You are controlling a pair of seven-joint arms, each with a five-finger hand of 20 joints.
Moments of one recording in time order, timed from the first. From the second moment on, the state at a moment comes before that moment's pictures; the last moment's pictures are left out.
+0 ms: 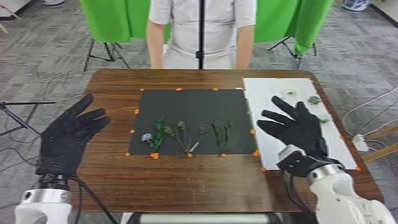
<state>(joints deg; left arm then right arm) 132.3 -68.6 -101.9 -131.4 47.1 6.1 11.4 -118.7 -75.0 95.6 -125.0 -49.0 2.4 11.9</state>
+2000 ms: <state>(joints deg) 132.0 -67.7 -100.5 -131.4 46.9 7.0 10.7 -120.3 -75.4 96.4 -124.9 -47.2 0.8 12.9</state>
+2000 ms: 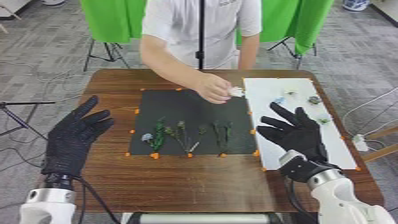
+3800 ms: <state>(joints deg) 131.2 -67.1 -99.6 -131.3 46.8 7.7 11.3 -120.0 -73.7 96.2 -126.2 -59.5 7.7 12.1</state>
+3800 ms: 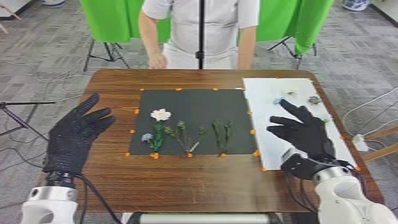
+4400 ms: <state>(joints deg) 131.2 -66.2 -99.6 -131.4 46.7 8.2 12.2 -113.0 -58.6 86.4 -126.2 -104.5 28.5 45.6</state>
